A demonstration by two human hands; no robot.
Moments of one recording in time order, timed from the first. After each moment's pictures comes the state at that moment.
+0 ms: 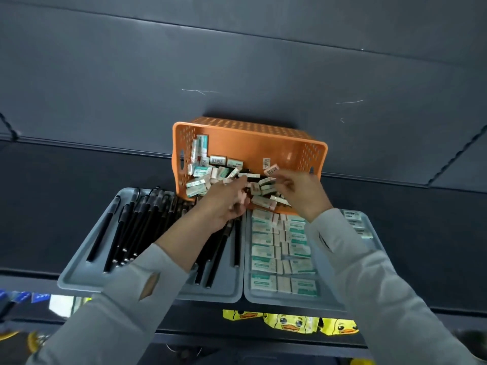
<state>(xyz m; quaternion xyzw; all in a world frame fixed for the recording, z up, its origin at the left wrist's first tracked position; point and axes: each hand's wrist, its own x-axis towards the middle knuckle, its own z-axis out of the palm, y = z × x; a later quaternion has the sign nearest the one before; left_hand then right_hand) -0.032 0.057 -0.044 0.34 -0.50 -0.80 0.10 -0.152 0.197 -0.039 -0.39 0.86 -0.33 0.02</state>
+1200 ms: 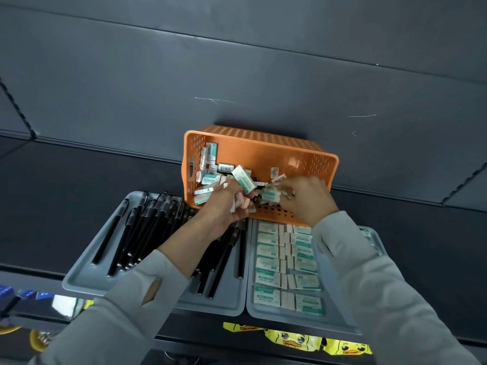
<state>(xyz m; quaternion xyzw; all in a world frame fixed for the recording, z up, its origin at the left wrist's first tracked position) -0.035 0.048 -0.046 0.31 -0.47 -0.81 0.14 -0.160 0.185 -0.028 -0.46 0.87 -0.13 -0.08</state>
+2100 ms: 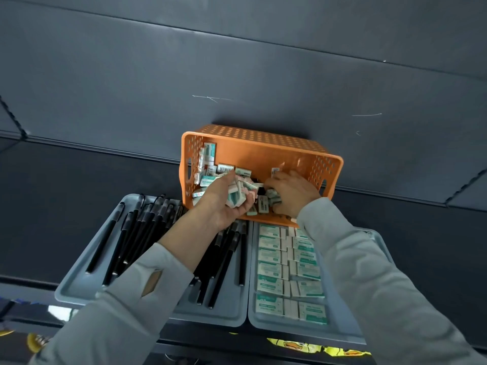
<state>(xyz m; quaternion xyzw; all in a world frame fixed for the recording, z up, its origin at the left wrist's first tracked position) -0.050 0.034 -0.033 0.35 -0.27 -0.89 0.12 -0.189 0.146 -0.046 -0.50 0.86 0.05 -0.01</state>
